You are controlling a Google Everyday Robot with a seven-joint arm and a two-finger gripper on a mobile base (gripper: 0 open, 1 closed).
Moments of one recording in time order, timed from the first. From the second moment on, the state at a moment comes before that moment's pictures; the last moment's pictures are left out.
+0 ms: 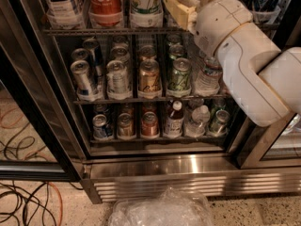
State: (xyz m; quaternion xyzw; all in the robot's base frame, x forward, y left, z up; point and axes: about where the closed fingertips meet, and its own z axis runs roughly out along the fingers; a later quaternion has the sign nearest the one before) arm 0.579 -0.072 1.105 -0.26 0.50 0.10 0.82
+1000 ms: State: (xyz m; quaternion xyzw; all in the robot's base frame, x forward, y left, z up) arm 0.542 -0.058 1.075 -0.29 0.52 0.12 0.79
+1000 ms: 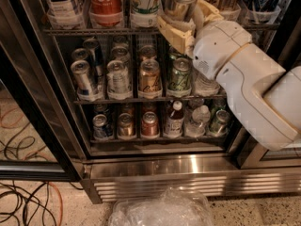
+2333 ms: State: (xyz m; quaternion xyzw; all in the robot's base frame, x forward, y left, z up) arm 0.470 -0.025 1.045 -0.35 0.52 0.17 0.76
